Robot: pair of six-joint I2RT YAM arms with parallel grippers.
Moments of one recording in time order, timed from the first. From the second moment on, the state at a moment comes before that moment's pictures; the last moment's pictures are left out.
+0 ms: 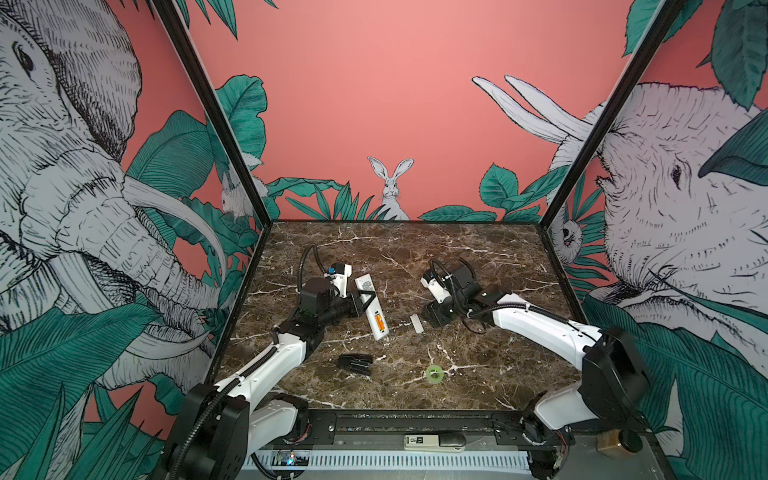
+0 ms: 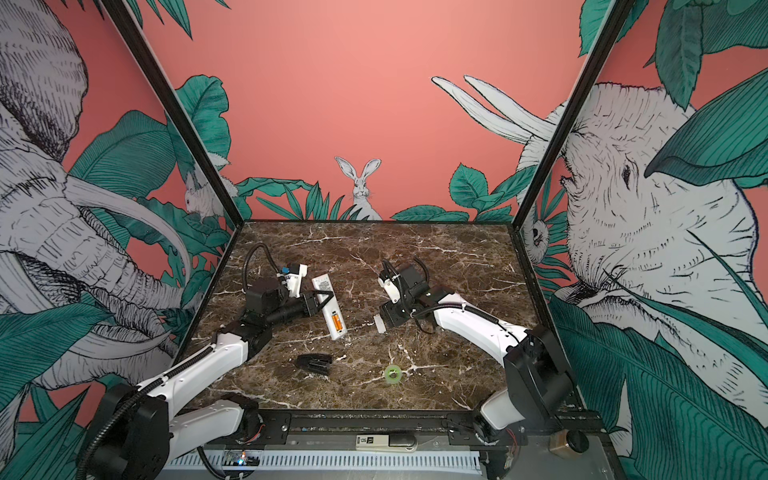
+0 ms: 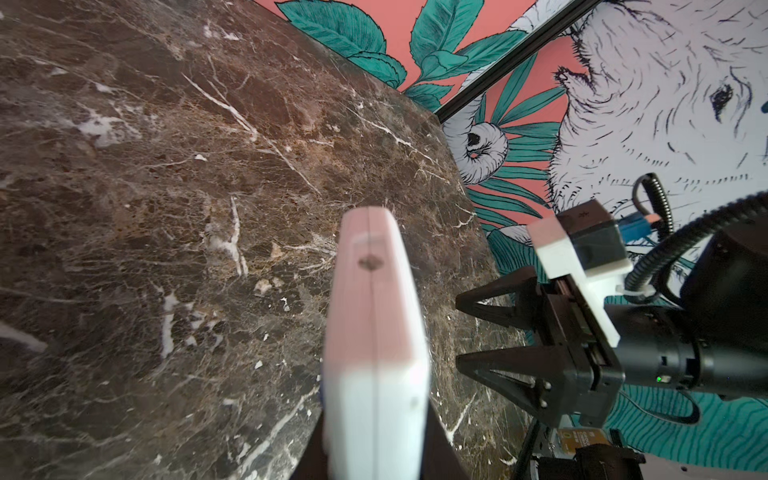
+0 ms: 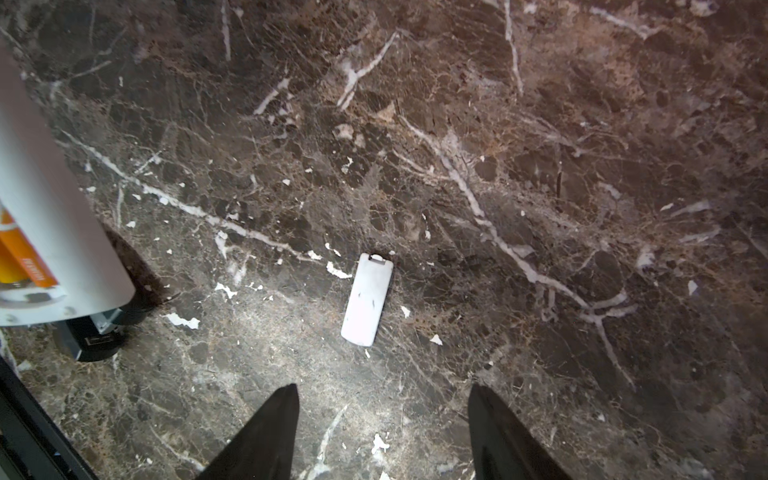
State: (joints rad) left arm -0.35 1.12 0.52 0.18 0.53 -0.63; right arm 0.68 1.50 1.03 -0.52 -0.13 0.08
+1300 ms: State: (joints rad) left arm -0.33 1.09 0.48 0.15 0.49 -0.61; right arm 0.67 1.79 1.10 -0.44 -0.12 0.15
